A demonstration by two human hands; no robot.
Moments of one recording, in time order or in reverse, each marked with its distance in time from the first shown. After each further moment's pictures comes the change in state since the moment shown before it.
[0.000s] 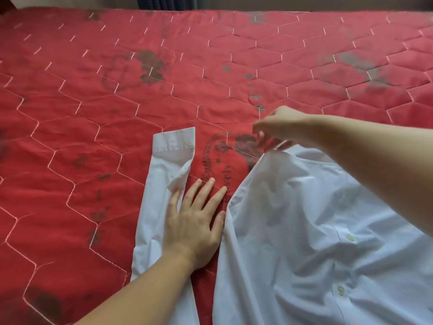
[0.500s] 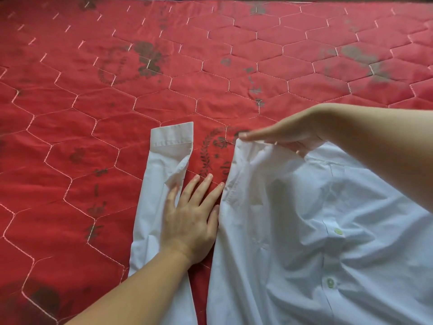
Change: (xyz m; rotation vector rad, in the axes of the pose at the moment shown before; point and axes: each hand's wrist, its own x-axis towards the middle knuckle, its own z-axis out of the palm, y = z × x) left_hand -0.001 -0.002 0.002 -0.035 0.043 0.019; right_hand 0.003 0.011 -0.014 -0.070 -0.702 0.161
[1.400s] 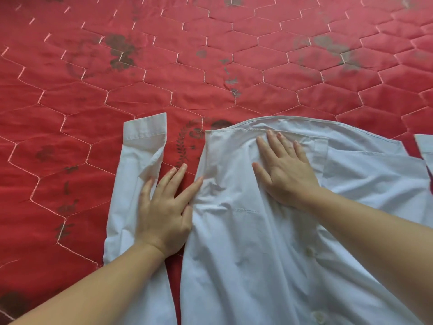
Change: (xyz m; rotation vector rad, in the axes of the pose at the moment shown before) left_hand -0.001 -0.003 -0.004 -0.038 0.035 0.033; right_hand 0.047 0.120 0.081 -0.623 1.018 -0.185
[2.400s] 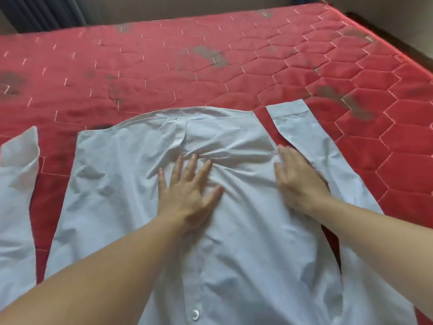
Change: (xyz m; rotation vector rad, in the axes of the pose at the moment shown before) left_hand 0.017 0.245 0.066 0.109 -0.356 0.108; right_hand -0.188 0.203 -0.009 0.390 0.223 0.443
